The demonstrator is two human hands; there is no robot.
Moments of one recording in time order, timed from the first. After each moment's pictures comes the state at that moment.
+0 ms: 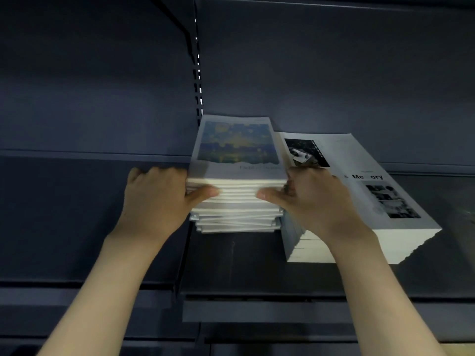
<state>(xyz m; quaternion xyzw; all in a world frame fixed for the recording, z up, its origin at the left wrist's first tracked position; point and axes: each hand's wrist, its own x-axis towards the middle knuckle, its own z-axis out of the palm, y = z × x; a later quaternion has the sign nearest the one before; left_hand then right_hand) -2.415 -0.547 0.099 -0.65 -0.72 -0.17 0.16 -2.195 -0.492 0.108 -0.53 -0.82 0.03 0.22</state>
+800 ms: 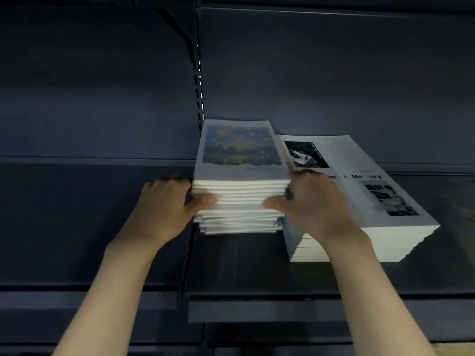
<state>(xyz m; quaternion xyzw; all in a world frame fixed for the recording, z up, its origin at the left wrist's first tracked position) -2.426 -0.542 0.082 -0.69 -0.66 -0.29 0.03 -2.198 -0.499 0.104 -0.53 -0.81 0.09 0.24</state>
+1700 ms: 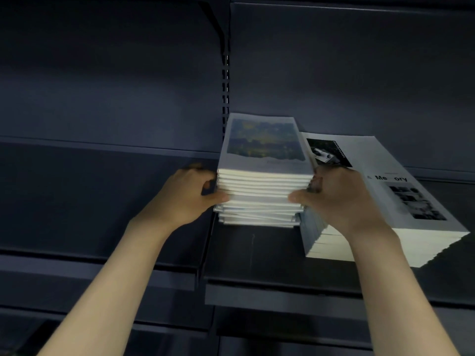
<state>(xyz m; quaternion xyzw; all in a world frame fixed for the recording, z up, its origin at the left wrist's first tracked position) -2.434 -0.551 0.085 -0.68 -0.67 -0.29 -0.07 -2.195 -0.495 0.104 -0.53 -0.79 0.14 0.27</state>
